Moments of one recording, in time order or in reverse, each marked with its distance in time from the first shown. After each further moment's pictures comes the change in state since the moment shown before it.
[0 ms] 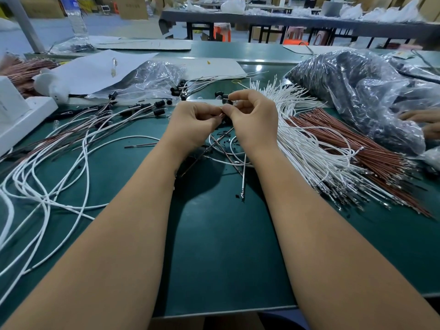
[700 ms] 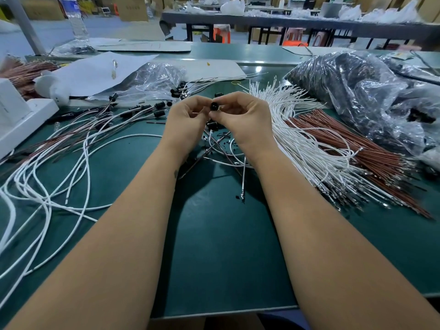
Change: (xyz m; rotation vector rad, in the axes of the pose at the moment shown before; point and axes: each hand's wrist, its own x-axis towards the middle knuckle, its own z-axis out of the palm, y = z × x) left_hand 0.003 -0.006 -0.004 -0.028 0.068 0.054; right_hand -0.006 -0.006 0.000 0.301 -0.170 -0.002
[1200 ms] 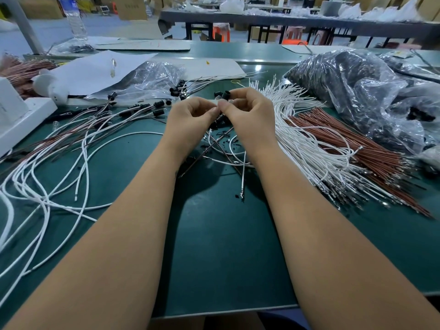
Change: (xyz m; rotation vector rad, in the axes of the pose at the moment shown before) left_hand -0.002 0.004 0.003 0.029 -0.002 -0.041; right_hand 0.005 0.003 -0.003 -0.126 0.119 0.027
